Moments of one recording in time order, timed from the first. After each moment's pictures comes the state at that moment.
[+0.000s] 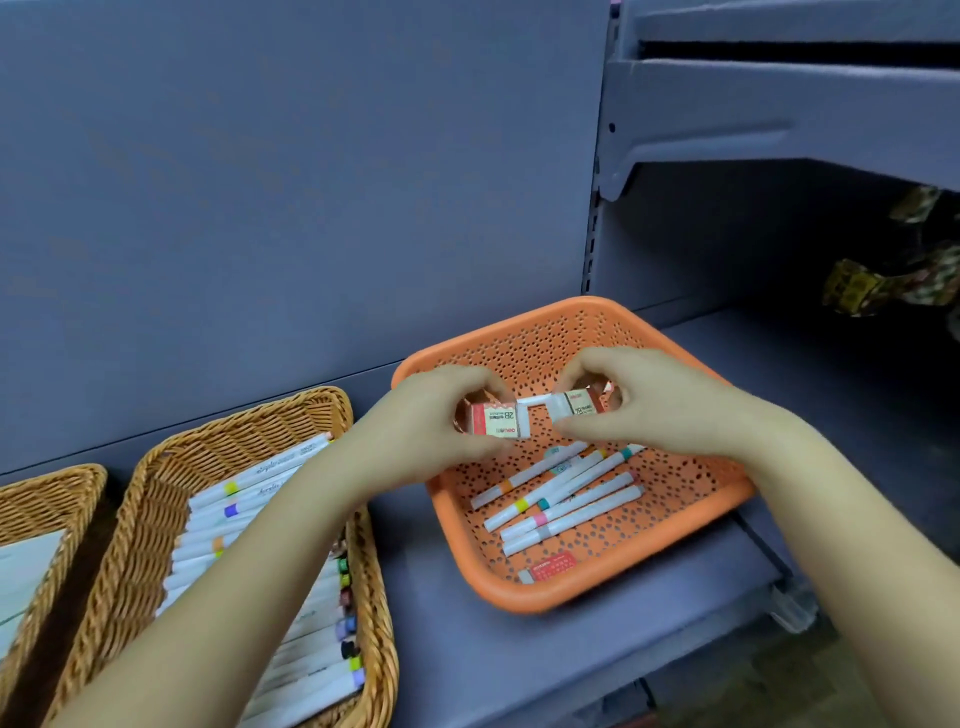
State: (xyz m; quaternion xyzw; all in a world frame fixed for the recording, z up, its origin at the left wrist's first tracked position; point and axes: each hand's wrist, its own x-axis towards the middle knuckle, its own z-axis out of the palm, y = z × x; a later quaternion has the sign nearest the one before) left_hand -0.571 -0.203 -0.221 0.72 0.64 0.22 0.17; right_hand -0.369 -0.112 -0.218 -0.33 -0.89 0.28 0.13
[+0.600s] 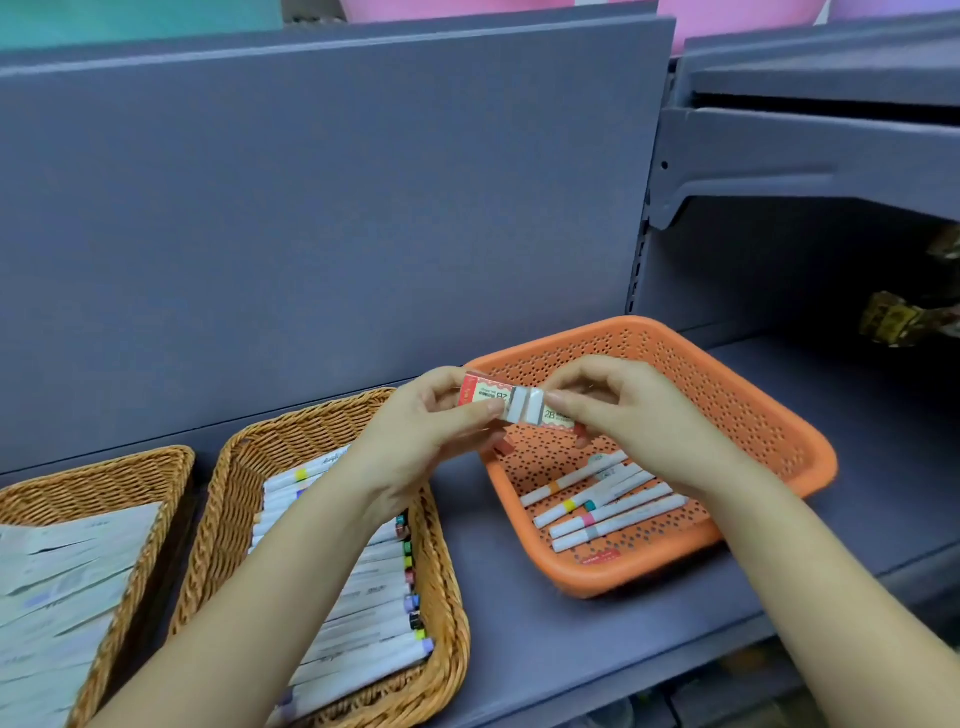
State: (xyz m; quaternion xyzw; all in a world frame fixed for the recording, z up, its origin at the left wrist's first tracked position) left_hand -0.586 -0.252 -0.215 0.39 0.53 0.58 0.48; right_hand -0.412 -0.164 -0.211 -0.29 -0.77 0.49 0.28
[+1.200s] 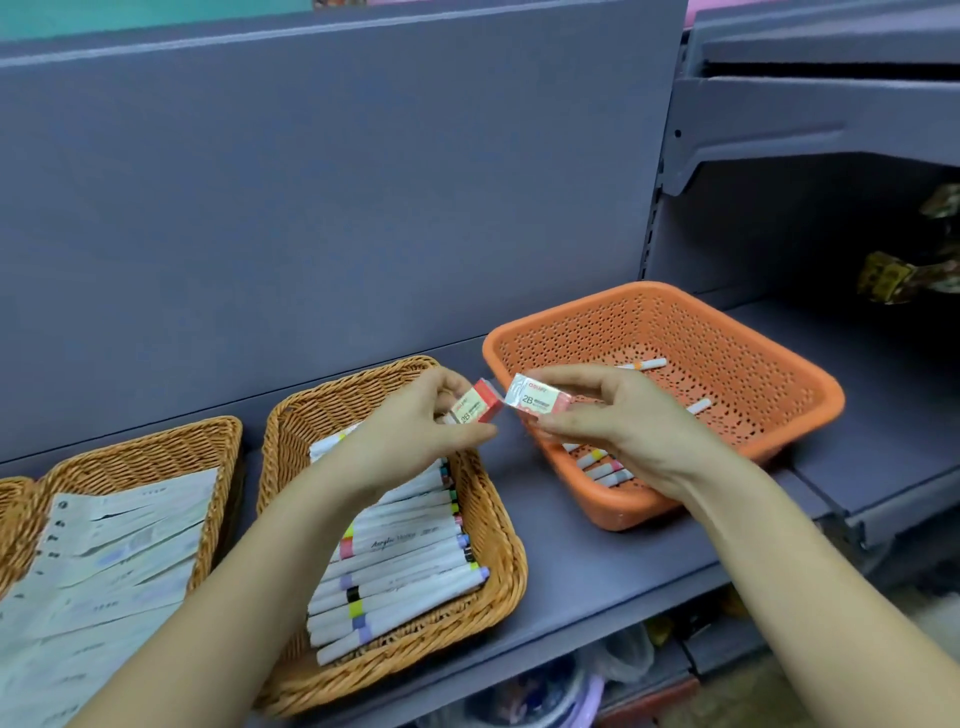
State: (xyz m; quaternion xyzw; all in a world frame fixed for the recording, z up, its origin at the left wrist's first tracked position) left_hand -0.617 -0.303 -0.217 0.53 0.70 0.35 0.33; right_hand -0.434 -0.218 -0.233 -0.28 -0.63 0.67 0.29
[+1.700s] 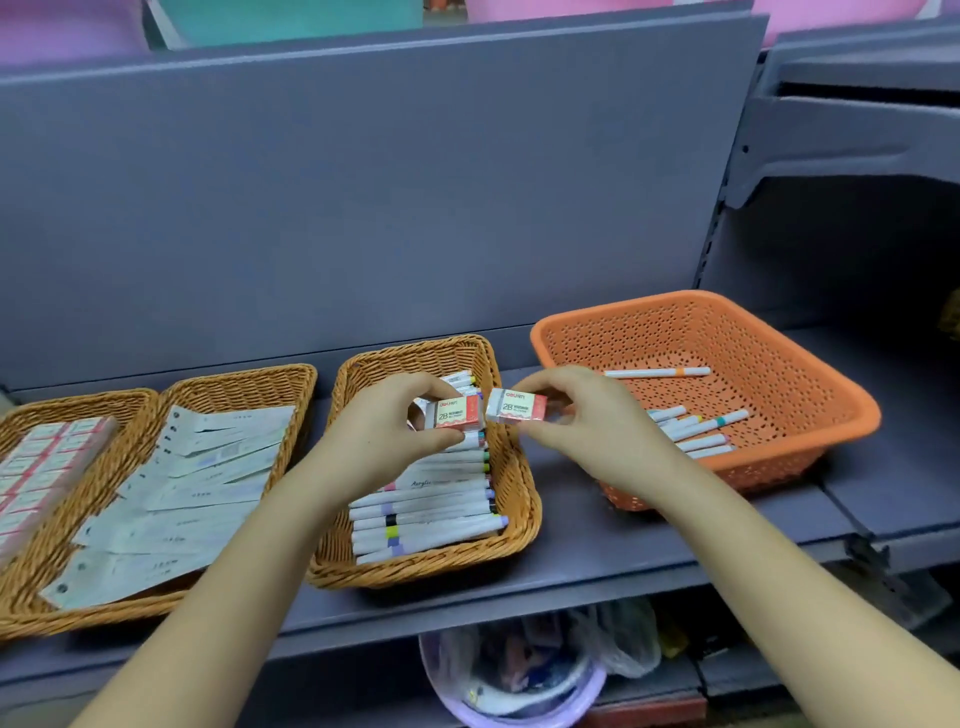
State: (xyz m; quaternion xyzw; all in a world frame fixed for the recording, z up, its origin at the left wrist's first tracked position) left_hand -0.618 -0.377 -0.208 0.55 0.79 0.26 0.10; right_hand -0.454 -0.255 -0.226 -0.24 -0.88 0.33 0.25
